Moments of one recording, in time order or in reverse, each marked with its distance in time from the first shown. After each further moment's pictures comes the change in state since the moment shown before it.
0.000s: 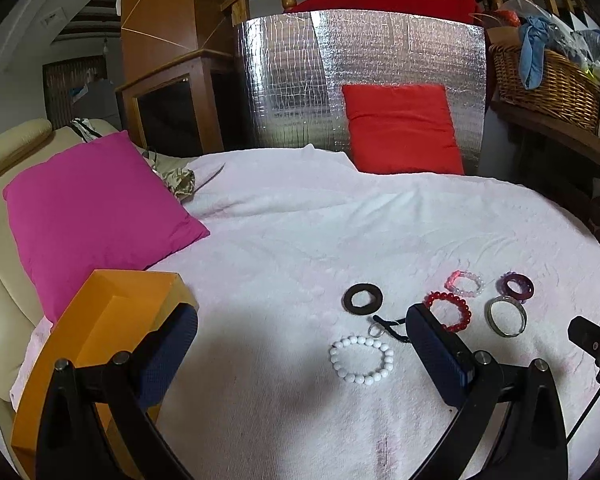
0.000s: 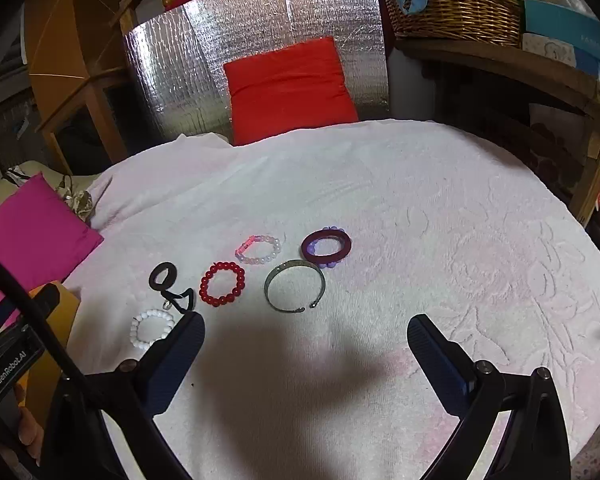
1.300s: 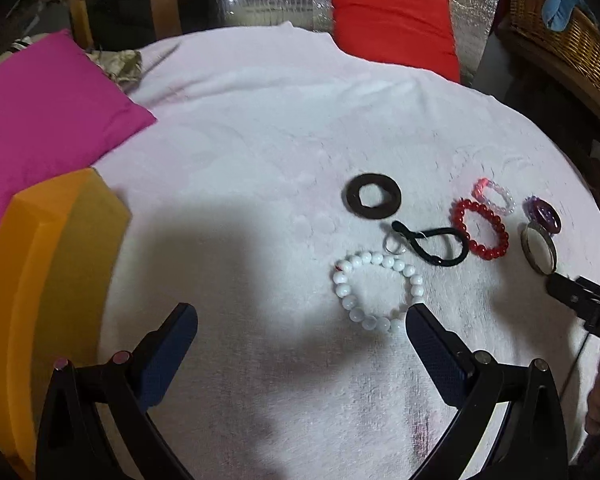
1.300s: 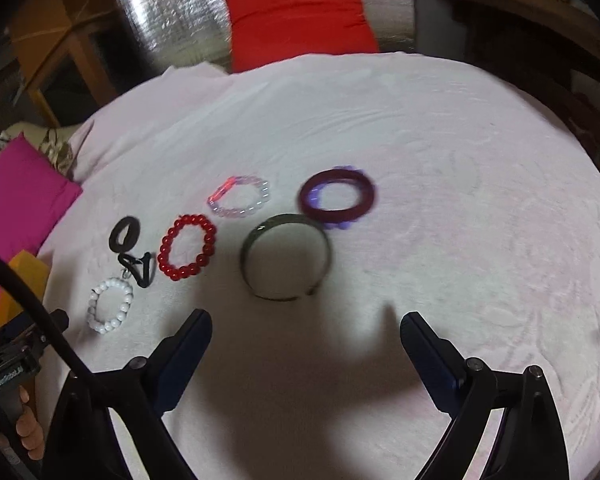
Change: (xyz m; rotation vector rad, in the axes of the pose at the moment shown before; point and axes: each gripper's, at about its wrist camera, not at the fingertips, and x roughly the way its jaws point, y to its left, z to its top) left arm 0.103 0.012 -0.035 -0.010 0.404 -0.168; right arm 0.105 0.007 0.002 -0.065 0.253 0.033
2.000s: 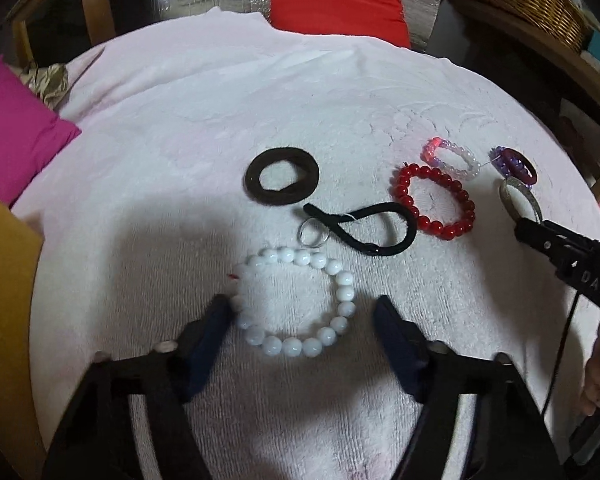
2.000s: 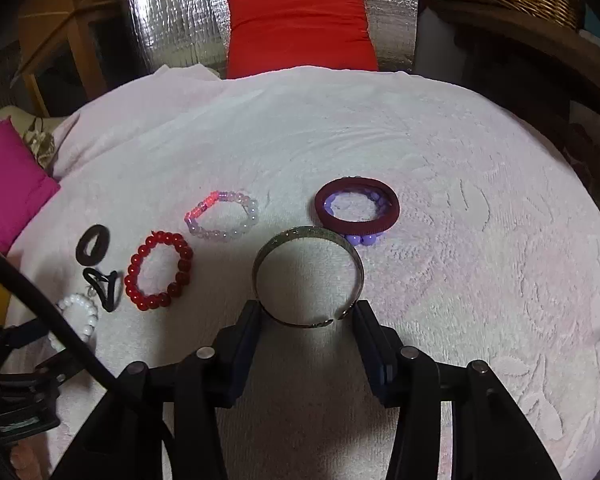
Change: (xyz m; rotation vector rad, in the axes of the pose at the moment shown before) left arm 0.031 -0.047 0.003 0.131 0.031 -0.094; right arm 0.019 -0.004 0.013 -0.019 -0.081 -0.074
